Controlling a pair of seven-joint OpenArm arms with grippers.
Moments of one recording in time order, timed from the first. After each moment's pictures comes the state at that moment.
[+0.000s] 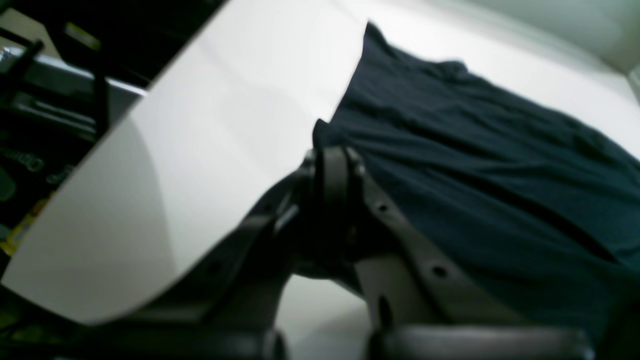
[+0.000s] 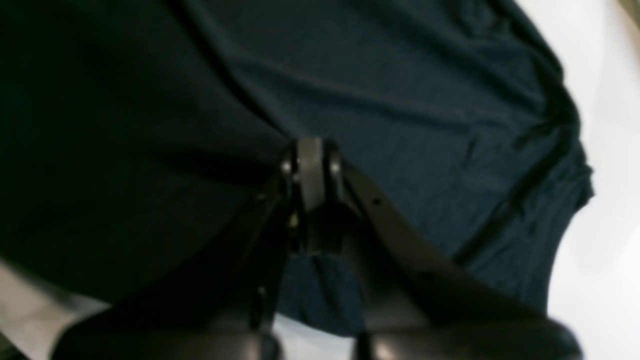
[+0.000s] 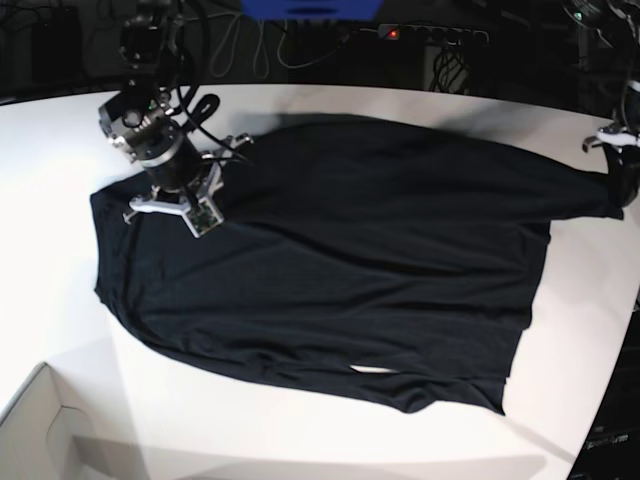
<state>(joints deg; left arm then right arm) 13.7 -2.0 -61.0 110.8 -42.3 -39.8 49.1 -14.8 -4.4 11.4 108.3 -18.9 40.1 -28.9</state>
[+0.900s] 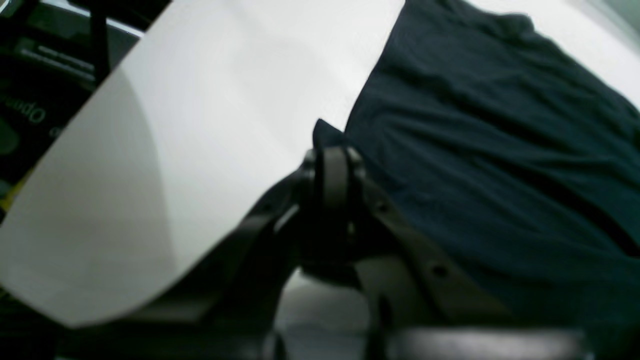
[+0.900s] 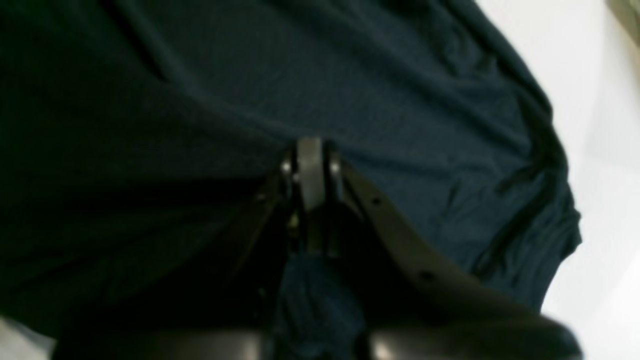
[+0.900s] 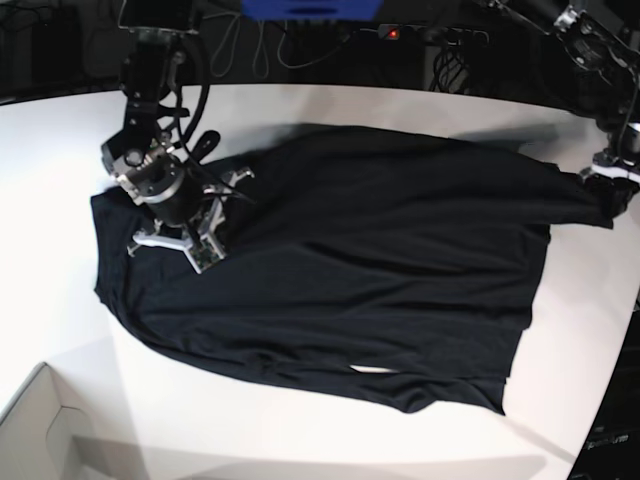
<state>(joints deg) 4.0 -2.6 -60.9 101.3 -30.0 -39.7 51.4 -6.4 -4.1 11.4 101.8 -18.9 40.1 -28.8</state>
